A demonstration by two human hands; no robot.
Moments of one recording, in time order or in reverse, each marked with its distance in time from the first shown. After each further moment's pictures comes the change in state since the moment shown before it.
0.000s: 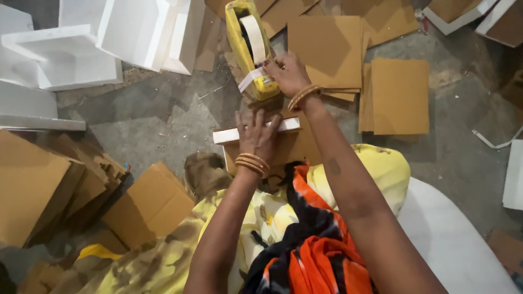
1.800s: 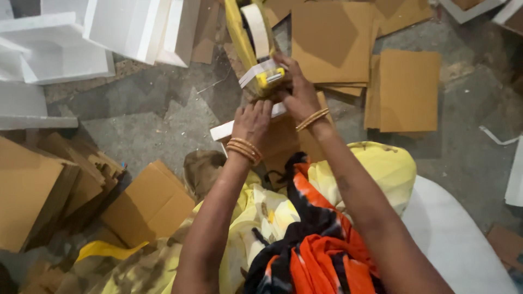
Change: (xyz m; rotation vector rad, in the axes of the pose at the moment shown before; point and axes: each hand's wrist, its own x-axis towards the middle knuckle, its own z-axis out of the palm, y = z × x) left_hand 0.000 -0.034 0.042 -0.181 -0.451 0.048; right_hand -0.058 0.024 0.010 0.283 -0.044 -0.257
